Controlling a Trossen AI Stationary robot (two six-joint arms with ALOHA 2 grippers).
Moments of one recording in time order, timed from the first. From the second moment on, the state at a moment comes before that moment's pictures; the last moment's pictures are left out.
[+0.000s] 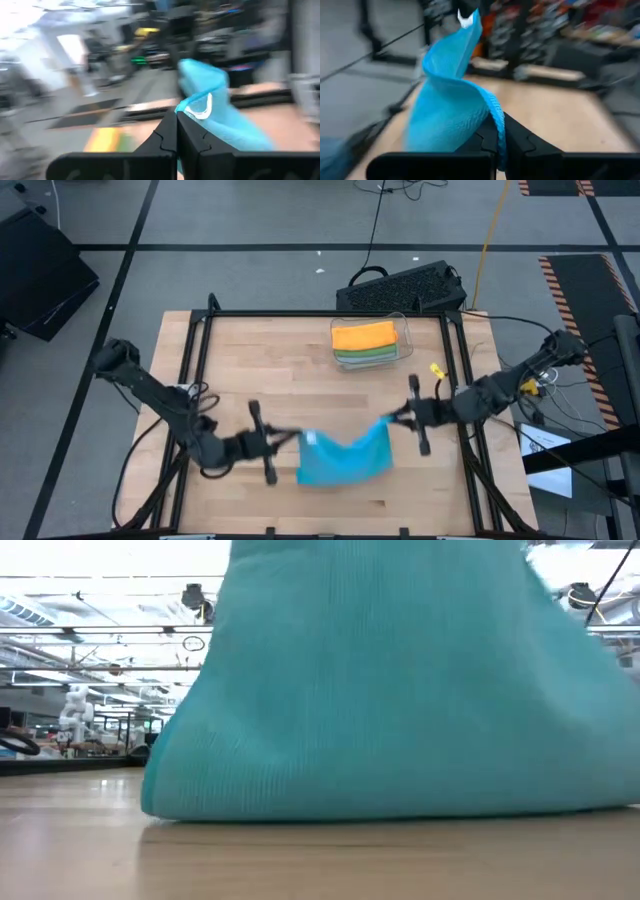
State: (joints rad) left arm -0.67 1.40 1.01 0.37 -0.93 0.27; right arm 0.52 0.92 0.76 -0.12 0.44 0.03
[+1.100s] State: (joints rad) left arm -0.75 1.70 1.01 0.35 -0.55 -0.44; right arm 0.71 1.15 0.54 -0.03 0.21 0.46
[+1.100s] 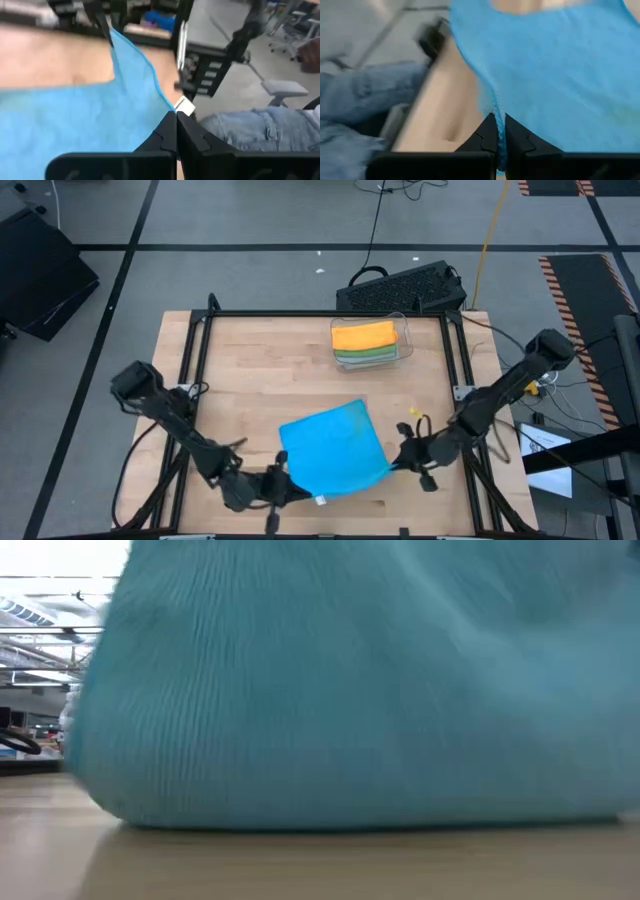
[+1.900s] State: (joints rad) left arm -0.68 1.76 1.01 -0.14 -0.73 -0.81; right arm 0.33 1.29 0.51 0.00 0.28 0.15
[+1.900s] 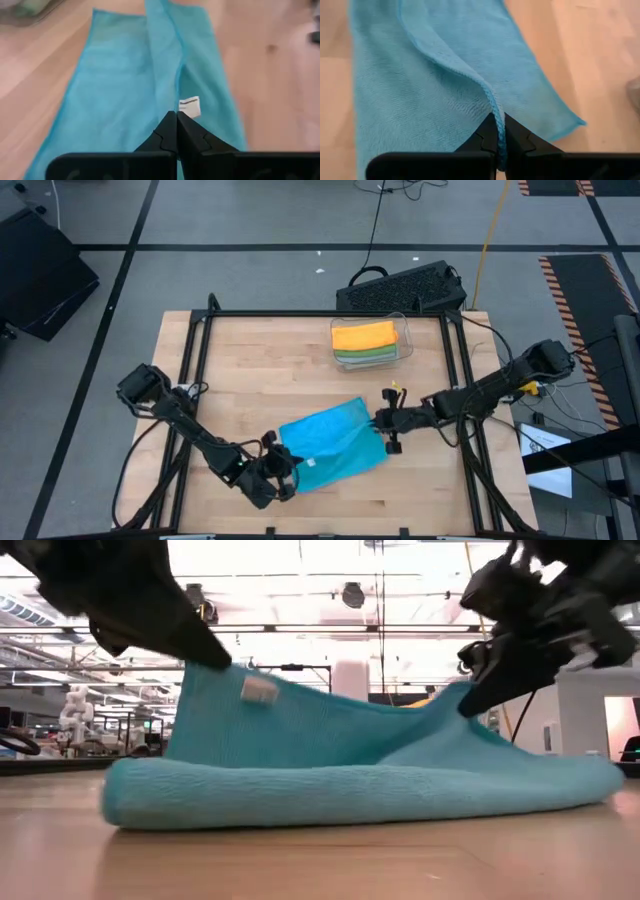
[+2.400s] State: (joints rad) left arm -0.67 1.76 1.01 -0.23 -0.73 -0.89; right arm 0.17 1.29 0.39 0.27 0.23 0.04
